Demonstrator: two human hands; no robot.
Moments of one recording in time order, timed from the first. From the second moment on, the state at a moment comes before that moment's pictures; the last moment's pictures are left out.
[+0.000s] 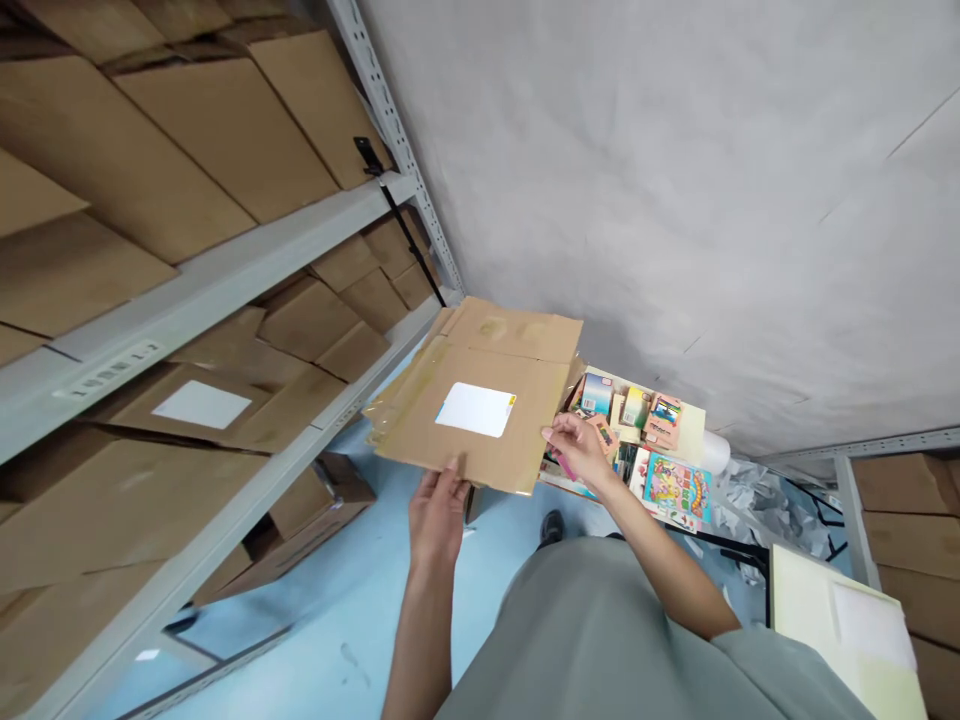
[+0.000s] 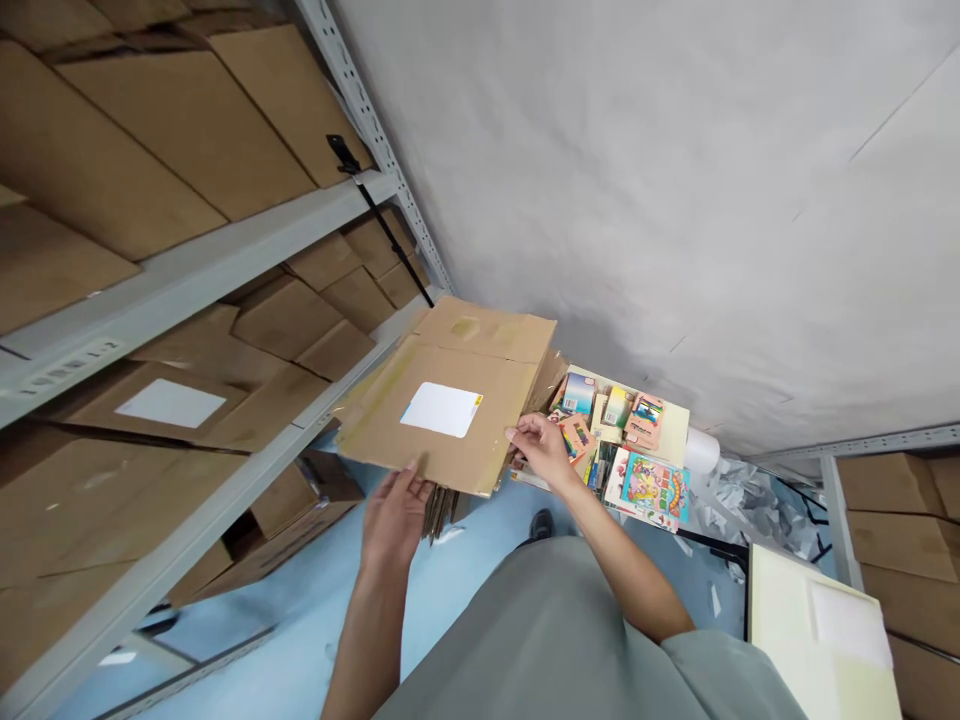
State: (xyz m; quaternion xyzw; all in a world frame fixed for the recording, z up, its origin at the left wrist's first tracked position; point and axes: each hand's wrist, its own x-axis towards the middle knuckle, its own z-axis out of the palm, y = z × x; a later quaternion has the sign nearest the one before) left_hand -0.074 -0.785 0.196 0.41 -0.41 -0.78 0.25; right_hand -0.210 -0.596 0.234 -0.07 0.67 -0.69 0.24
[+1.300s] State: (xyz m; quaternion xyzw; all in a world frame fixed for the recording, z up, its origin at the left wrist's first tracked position) left_hand -0.054 -0.105 0.177 -0.36 -0.67 -0.54 -0.36; right_hand 0.314 -0.012 0.199 0.55 0.49 -0.44 -0.51
